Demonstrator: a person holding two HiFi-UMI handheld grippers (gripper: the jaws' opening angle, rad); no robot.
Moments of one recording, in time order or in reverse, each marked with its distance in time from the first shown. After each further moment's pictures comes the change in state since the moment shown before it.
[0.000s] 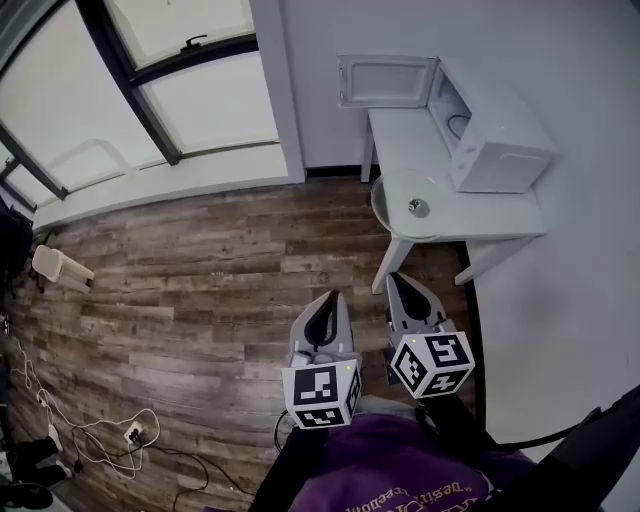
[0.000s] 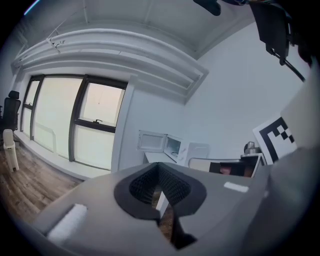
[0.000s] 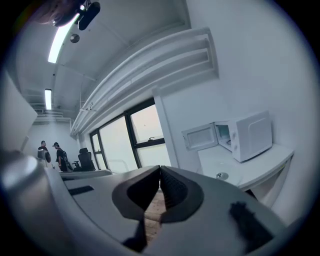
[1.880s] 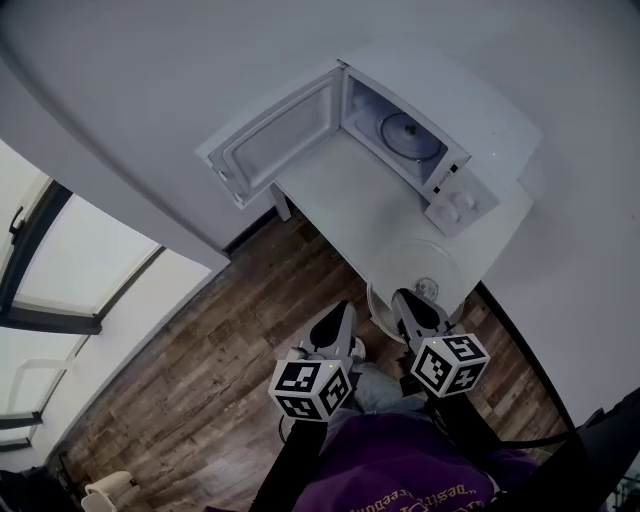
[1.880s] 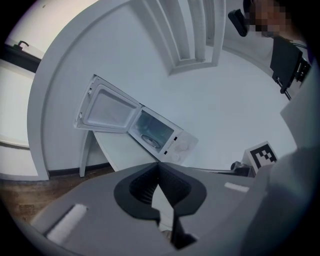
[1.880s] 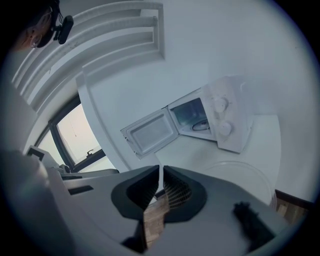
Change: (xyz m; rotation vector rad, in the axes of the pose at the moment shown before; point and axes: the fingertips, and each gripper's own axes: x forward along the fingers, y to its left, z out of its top) left arm 0.403 0.060 0.024 -0.139 0.434 -0.789; right arm 0.270 -0.200 0.021 0.396 0.035 -0.589
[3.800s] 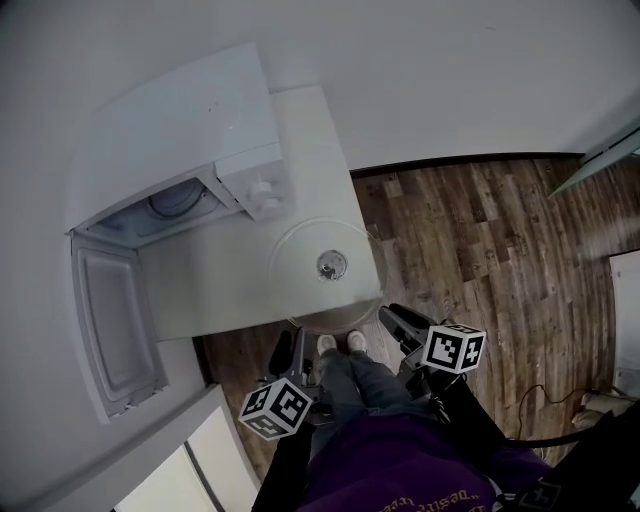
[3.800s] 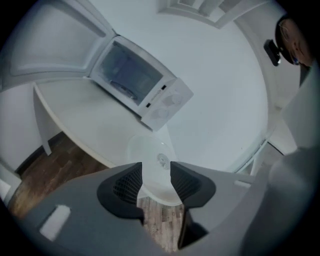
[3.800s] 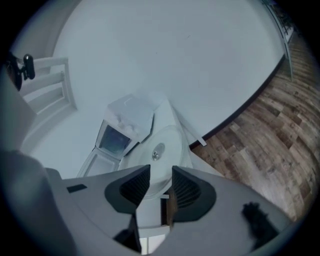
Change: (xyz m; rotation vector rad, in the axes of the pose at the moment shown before) left arm 0.093 0.015 -0.076 0.072 0.595 -0.415; right arm -0.100 -0.086 -0.139 0.862 -0.381 -0.566
